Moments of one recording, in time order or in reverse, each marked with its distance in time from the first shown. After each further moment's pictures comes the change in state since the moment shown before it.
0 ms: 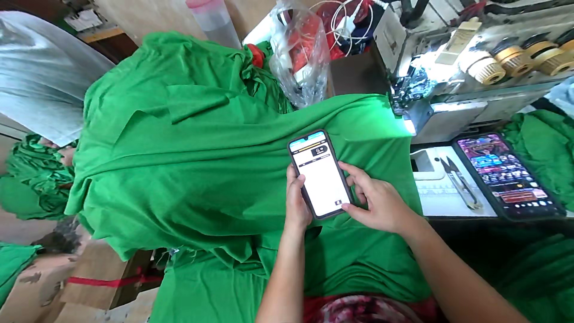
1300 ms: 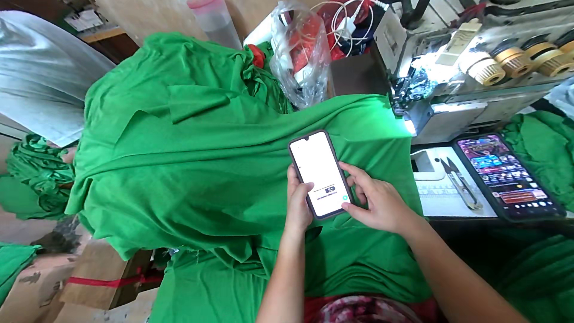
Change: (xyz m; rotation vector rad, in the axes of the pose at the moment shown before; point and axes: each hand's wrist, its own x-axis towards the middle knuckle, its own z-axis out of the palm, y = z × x) left_hand 0.000 0.002 0.002 -0.019 -0.022 0.008; right_hand 0.000 0.002 0.001 0.006 0.012 -0.009
